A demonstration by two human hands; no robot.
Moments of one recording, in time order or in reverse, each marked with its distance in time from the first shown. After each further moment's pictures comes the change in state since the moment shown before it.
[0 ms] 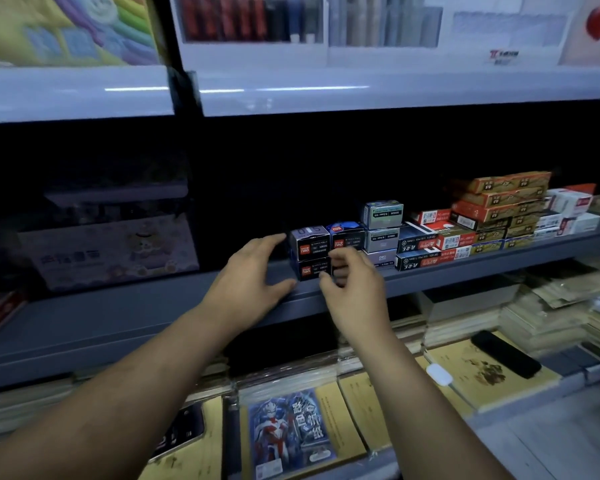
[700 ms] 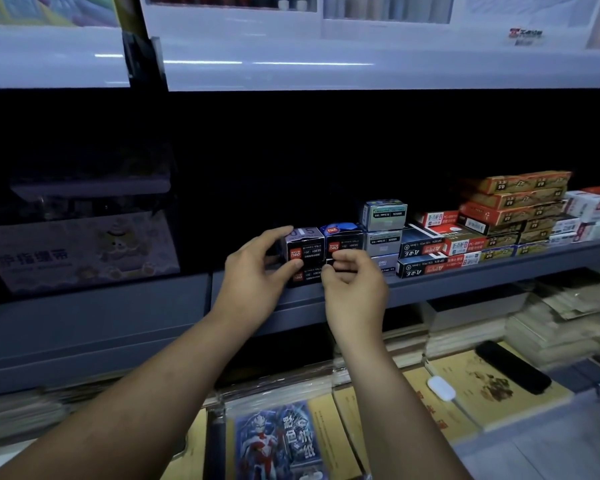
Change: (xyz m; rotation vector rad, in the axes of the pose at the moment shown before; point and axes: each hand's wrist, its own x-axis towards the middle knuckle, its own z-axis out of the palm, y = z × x) left_hand 0.025 0.005 0.042 -0.465 0.233 -0.046; right_hand 0.016 0.010 0.016 0.308 0.230 0.186
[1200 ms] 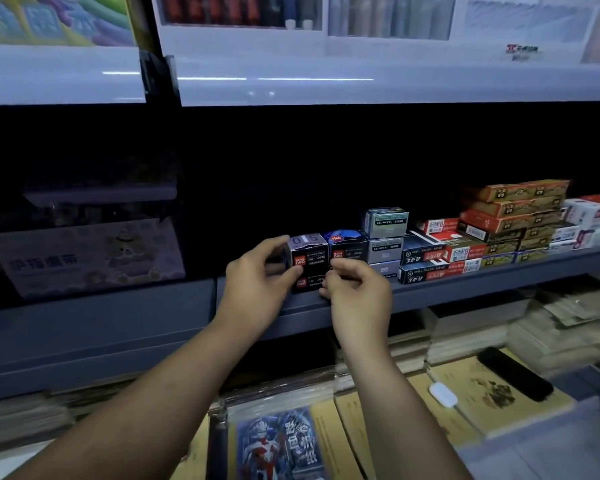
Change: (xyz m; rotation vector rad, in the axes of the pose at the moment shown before) left_hand -0.004 0.008 -0.004 -0.064 0.031 -0.093; right_hand -0.007 -0.007 -0.001 0.197 -0.037 0.135
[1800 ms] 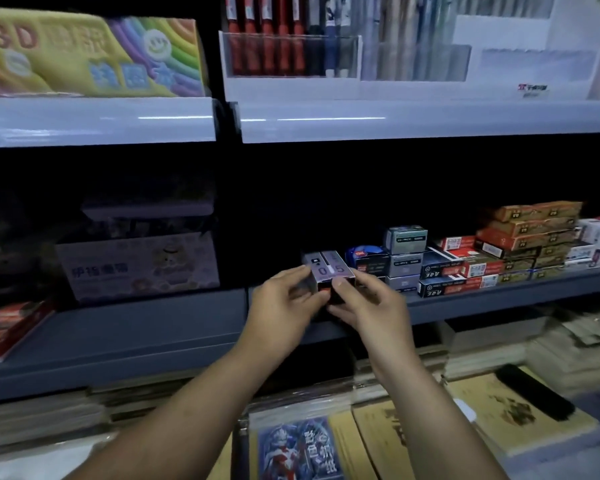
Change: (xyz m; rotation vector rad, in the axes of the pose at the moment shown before) left_hand -0.034 0.026 -0.027 -0.132 -0.087 -0.087; right_hand -0.030 -0.035 -0.003 0.219 -0.238 0.129
